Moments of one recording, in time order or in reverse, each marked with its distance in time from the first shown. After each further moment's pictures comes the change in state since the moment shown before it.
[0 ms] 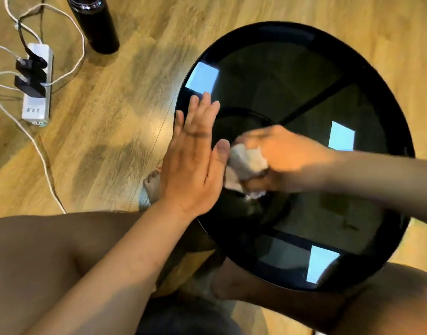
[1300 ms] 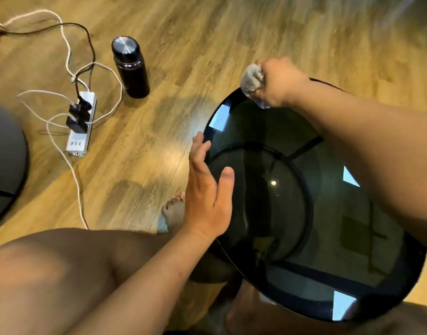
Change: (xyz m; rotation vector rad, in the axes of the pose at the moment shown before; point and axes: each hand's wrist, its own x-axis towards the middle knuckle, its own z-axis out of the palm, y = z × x) left_hand -0.008 -0.001 0.003 -0.360 0.225 -0.160; right_hand 0.112 0.063 -0.091 -0.213 0.373 0.572
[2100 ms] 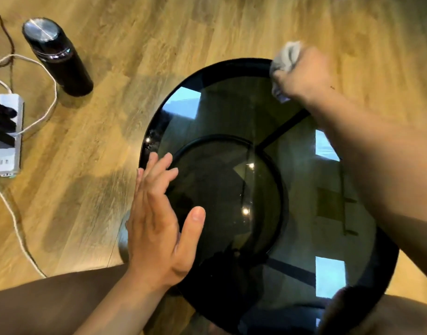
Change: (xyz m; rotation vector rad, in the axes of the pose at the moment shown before) left_hand 0.001 -0.002 0.002 0.281 -0.111 0.215; right_hand -0.008 0.120 0.032 0.158 0.166 0.544
